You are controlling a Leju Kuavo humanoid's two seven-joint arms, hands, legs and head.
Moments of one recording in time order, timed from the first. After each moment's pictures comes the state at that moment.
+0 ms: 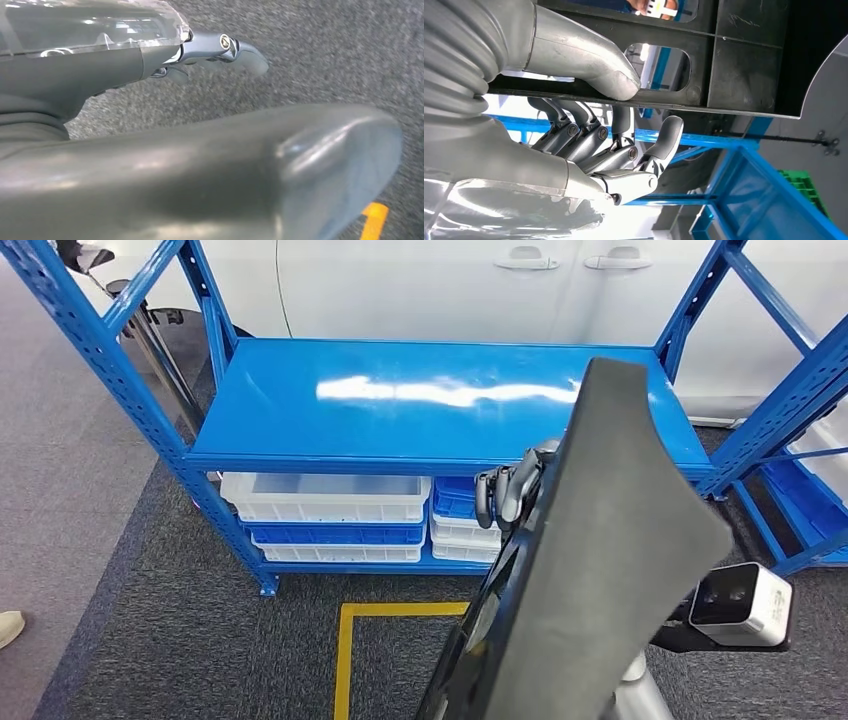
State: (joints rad) left arm -0.11 -0.07 1.22 -0.21 -0.89 -0.06 -0.44; right arm -0.28 -0.05 0.44 -1.93 -0.47 0.20 -0.51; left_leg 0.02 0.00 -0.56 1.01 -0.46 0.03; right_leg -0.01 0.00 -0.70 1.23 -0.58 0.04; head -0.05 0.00
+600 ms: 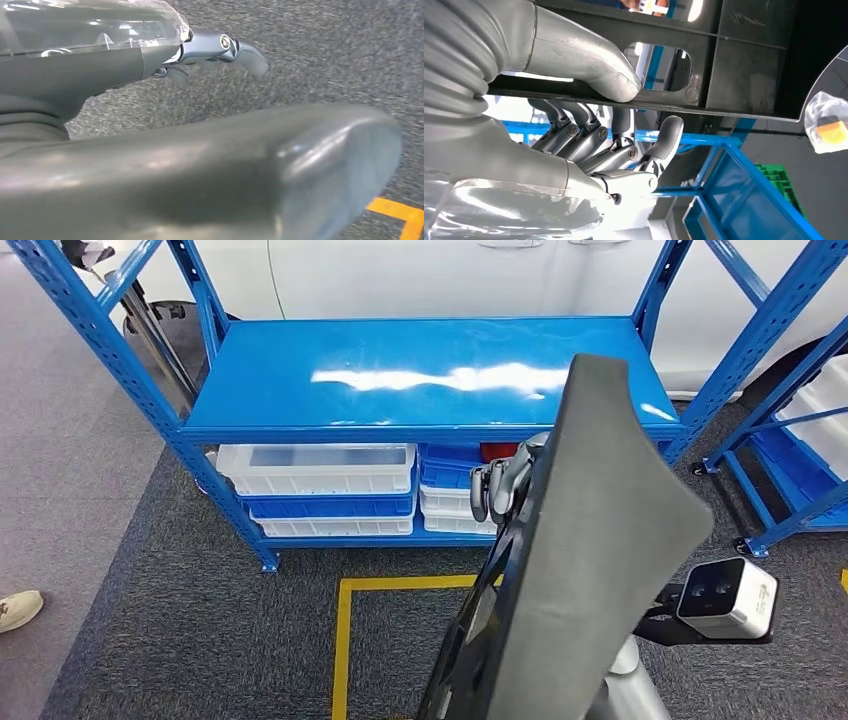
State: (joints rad) left arm -0.10 -0.08 1.24 -0.21 -0.88 -0.06 -0.44; right arm -0.30 -0.04 0.44 -1.90 -0.44 0.20 -0.54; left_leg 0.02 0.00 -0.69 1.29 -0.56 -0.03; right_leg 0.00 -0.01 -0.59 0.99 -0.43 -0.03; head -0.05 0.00
